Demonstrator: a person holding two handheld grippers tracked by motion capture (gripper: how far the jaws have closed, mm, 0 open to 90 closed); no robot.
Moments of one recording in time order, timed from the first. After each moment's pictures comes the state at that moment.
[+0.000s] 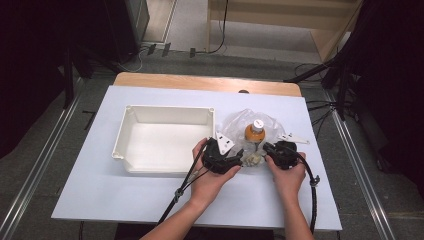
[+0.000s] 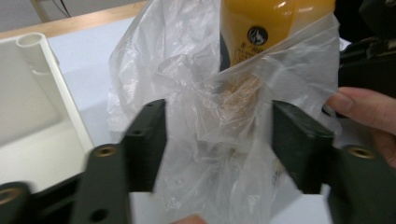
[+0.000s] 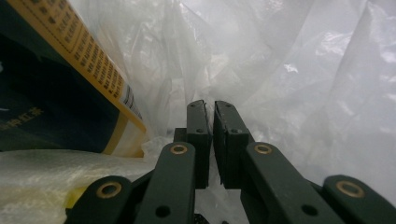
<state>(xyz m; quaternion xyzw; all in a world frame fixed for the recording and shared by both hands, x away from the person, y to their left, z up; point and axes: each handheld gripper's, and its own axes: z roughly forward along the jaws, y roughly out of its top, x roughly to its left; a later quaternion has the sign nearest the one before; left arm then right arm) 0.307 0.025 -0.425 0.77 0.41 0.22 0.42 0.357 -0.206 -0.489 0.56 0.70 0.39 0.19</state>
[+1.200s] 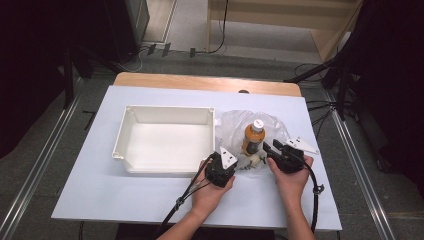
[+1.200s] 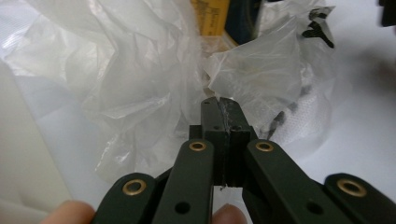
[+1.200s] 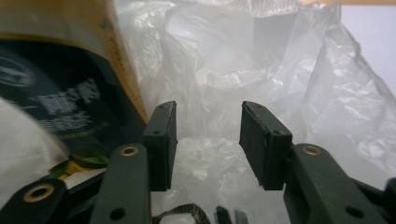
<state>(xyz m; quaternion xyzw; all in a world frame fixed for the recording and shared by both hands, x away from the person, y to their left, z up) 0.295 0.021 -0.474 0.80 0.39 0.19 0.41 0.329 -0.210 -0.469 0.53 0.67 0.46 0.24</state>
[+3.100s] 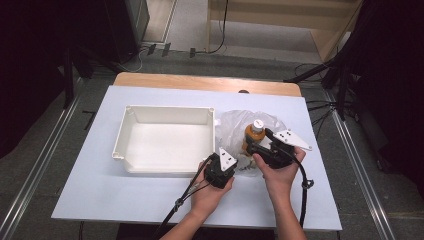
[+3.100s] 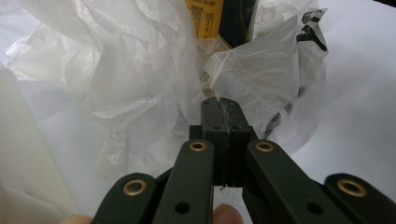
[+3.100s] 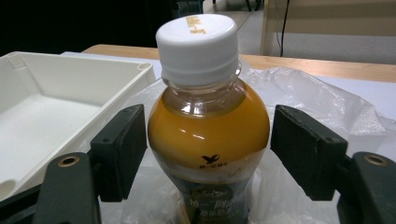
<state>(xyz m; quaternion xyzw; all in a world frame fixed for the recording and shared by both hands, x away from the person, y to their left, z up) 0.290 0.022 -0.474 0.80 0.38 0.19 0.42 0.322 -0.164 -0.421 0.49 0.66 0.52 0.25</state>
